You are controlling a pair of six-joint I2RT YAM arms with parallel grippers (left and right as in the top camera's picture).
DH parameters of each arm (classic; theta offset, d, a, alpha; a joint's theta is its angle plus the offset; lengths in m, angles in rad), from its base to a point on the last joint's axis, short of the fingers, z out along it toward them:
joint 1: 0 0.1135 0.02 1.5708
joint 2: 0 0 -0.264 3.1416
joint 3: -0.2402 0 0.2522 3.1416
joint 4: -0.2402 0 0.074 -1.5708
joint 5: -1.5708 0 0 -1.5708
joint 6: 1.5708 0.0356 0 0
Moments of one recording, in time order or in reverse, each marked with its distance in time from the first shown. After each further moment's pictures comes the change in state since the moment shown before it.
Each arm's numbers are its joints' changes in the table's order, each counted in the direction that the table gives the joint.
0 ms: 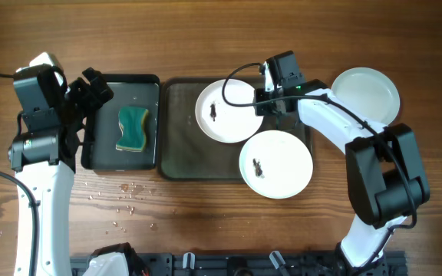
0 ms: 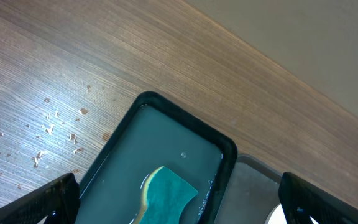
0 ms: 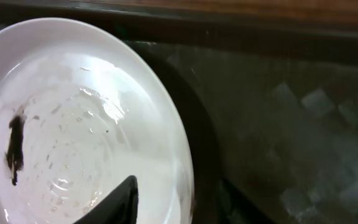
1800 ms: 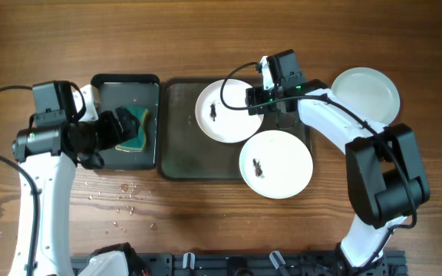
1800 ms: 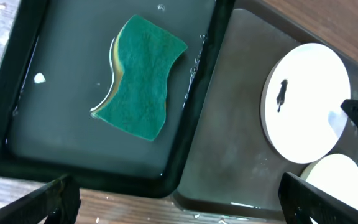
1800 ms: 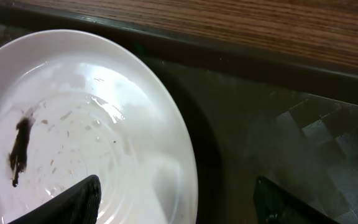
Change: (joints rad) left arm 0.001 -0.054 0.014 -0.384 -0.270 0.192; right arm 0.000 0.000 0.000 0.036 0.005 -0.068
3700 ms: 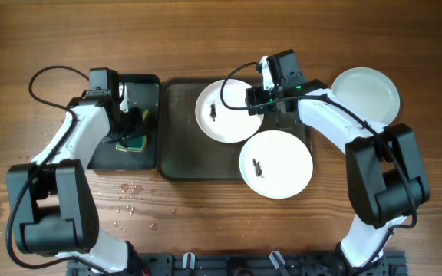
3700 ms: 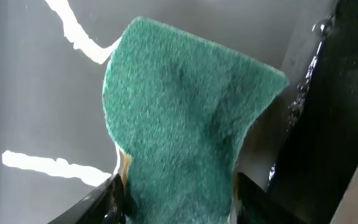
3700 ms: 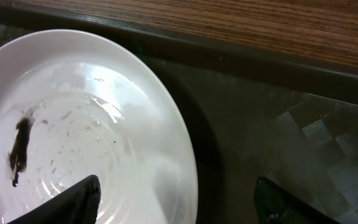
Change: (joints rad) left arm -0.145 -0.464 0.008 0.285 0.251 0.050; right arm 0.000 0.000 0.000 0.000 0.000 0.000
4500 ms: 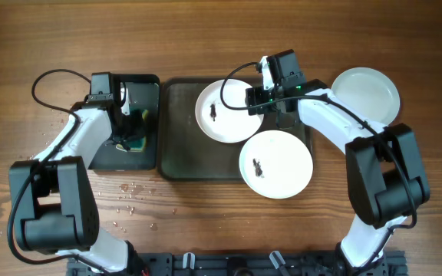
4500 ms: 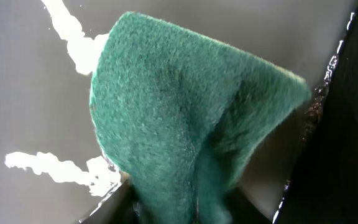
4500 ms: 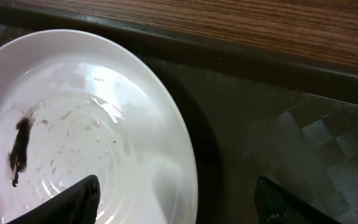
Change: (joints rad) left arm 0.000 -0.015 0.043 0.064 0.004 0.001; right arm 0.000 0.000 0.000 0.000 0.000 0.000
